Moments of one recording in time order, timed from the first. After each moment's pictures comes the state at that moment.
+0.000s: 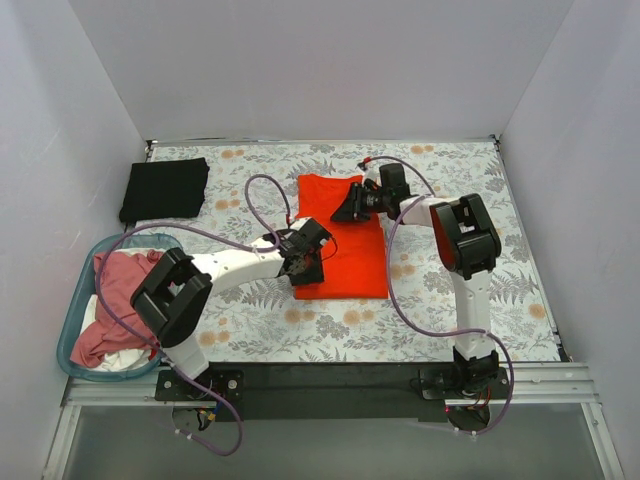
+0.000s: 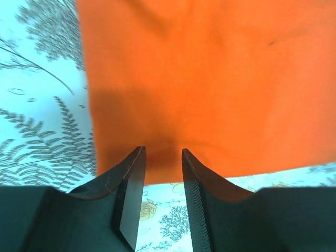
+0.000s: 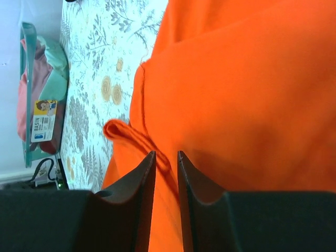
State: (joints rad) left arm -0.82 1.73 1.07 -0.49 -0.18 -0.86; right arm 0.37 2.23 1.39 0.21 -0.82 0.55
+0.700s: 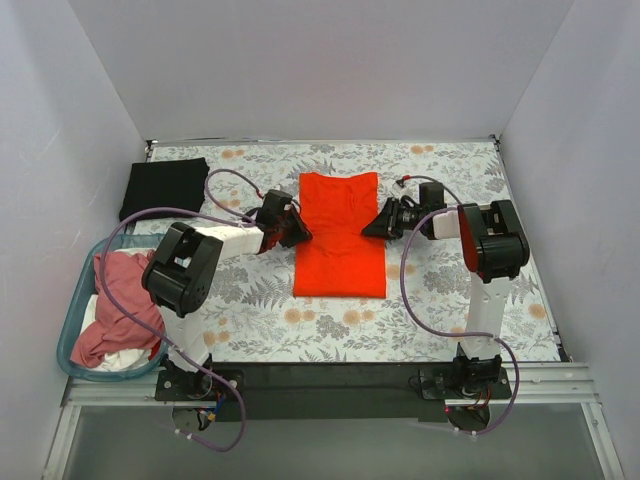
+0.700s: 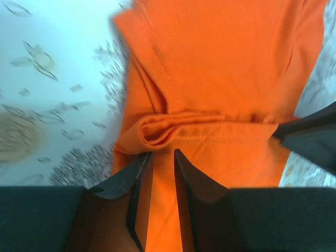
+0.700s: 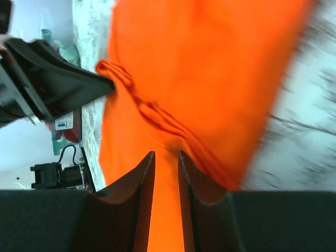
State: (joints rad) left arm -0.50 1.88 1.04 0.05 0.04 -0.85; right arm 0.17 2.08 1.08 0.31 -0.97 0.58
